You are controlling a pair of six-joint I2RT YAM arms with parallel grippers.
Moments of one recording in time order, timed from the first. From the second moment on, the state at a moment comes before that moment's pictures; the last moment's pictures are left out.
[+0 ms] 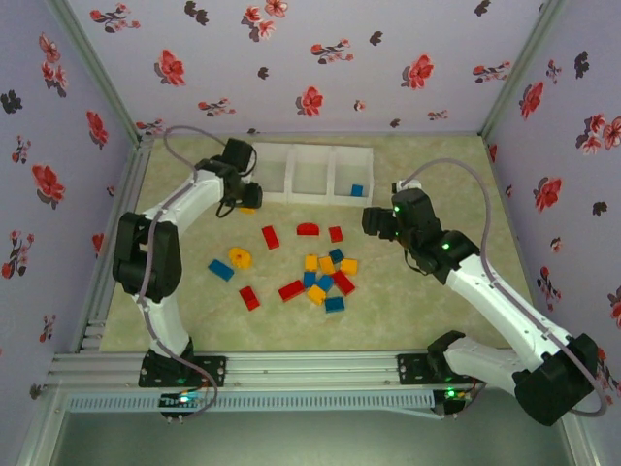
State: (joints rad) left arm -0.36 1.86 1.52 -0.75 -0.06 -0.22; right arm 0.56 1.05 0.92 -0.53 0.24 0.43
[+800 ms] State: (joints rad) left arm -0.34 2.16 1.99 -0.73 0.02 -0.23; right arm 0.56 1.04 0.83 -0.51 0.17 0.49
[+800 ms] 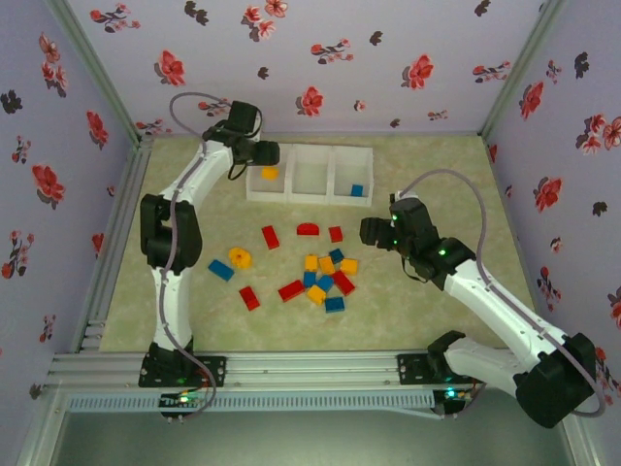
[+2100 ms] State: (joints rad) left arm -0.49 1.14 0.92 -0.48 0.03 -0.44; right arm 0.75 1.53 0.88 -0.46 0.16 0.63
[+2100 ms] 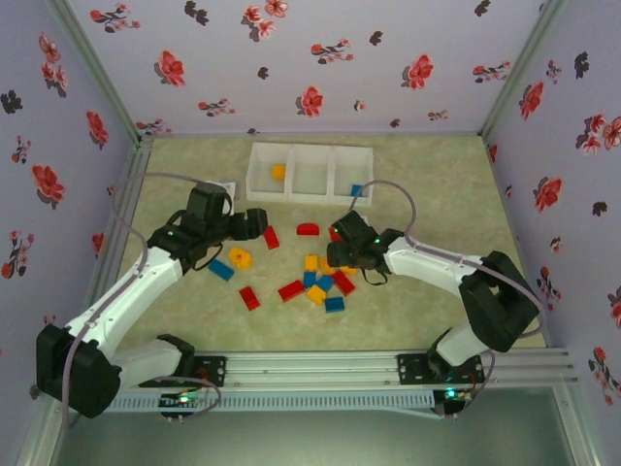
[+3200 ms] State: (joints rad) left arm -0.51 1.14 0.93 -0.51 0.03 -0.44; right arm 0.78 1.59 0.88 -0.49 0.19 0.72
